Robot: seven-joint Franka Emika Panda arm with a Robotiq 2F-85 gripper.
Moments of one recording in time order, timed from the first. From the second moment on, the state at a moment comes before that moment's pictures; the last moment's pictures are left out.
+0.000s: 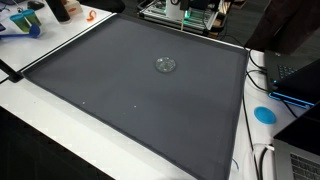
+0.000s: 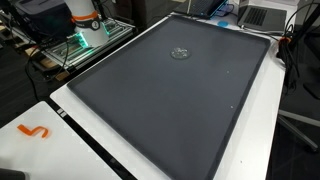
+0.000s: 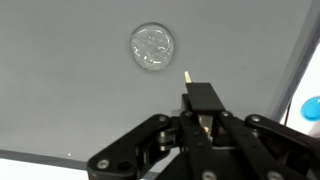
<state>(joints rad) 0.19 -0.05 0.18 -2.11 -0.02 2.08 0.19</state>
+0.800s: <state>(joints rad) 0.20 0.00 0.21 -2.03 -0.10 2.01 0.20</state>
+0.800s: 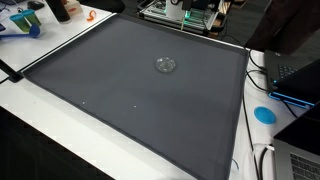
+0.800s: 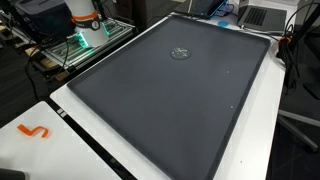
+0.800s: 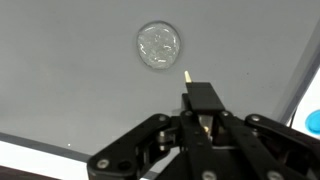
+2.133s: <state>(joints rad) 0.37 0.49 0.19 -1.56 -0.43 1.65 0.33</state>
